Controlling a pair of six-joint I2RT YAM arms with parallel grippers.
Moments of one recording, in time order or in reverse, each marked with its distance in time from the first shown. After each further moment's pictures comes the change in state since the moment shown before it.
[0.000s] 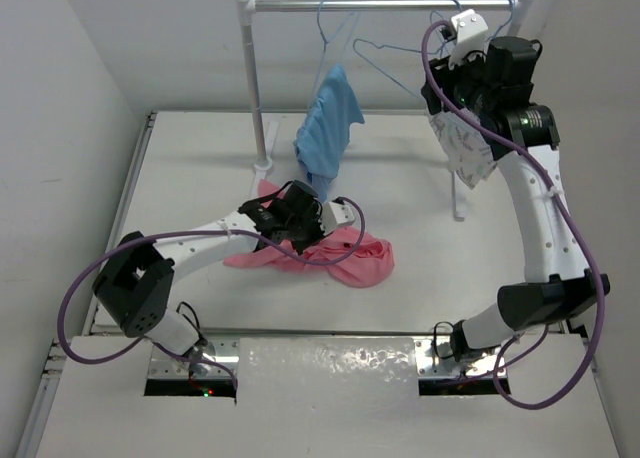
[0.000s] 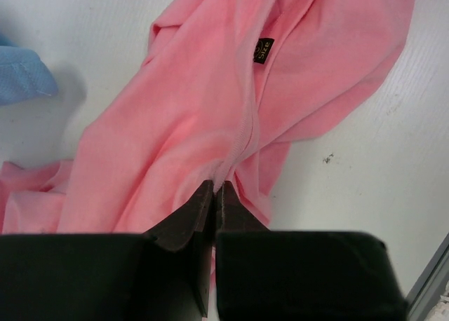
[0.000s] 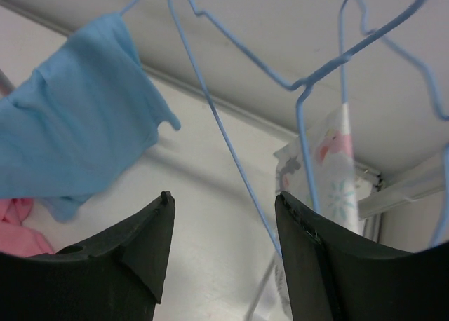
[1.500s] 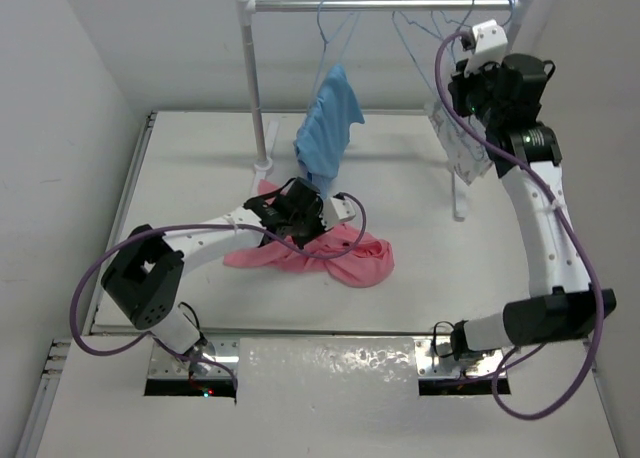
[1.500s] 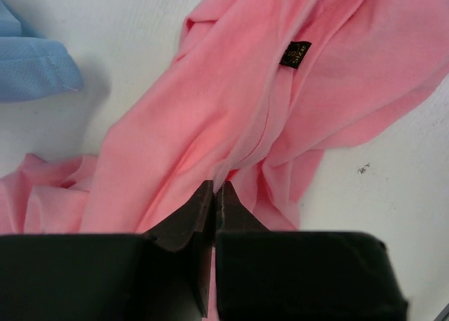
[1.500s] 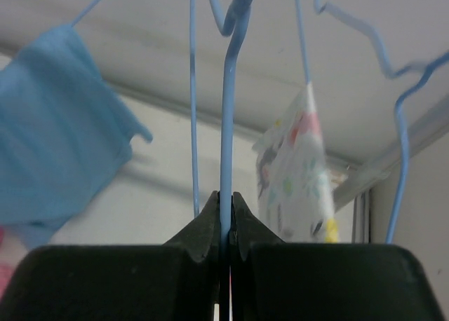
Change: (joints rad) left arm 0.012 0.058 0.026 0.017 -0.064 0.011; right arm -0.064 -0.081 -0.169 0.226 0.041 0.024
